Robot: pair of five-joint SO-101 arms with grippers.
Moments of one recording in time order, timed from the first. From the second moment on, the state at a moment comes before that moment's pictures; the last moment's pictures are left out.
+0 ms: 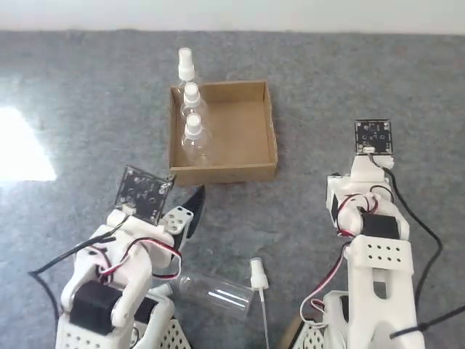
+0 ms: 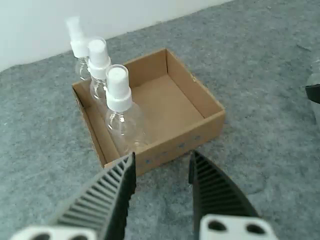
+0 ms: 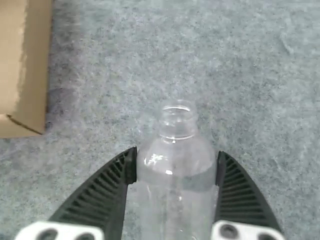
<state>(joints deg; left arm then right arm) 12.2 -86.0 60.3 71.8 -1.4 3.0 -47.6 65.3 38.5 4.6</state>
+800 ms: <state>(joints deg) 23.2 -65.5 58.7 74.3 -0.6 3.2 -47.6 66.3 36.4 4.5</state>
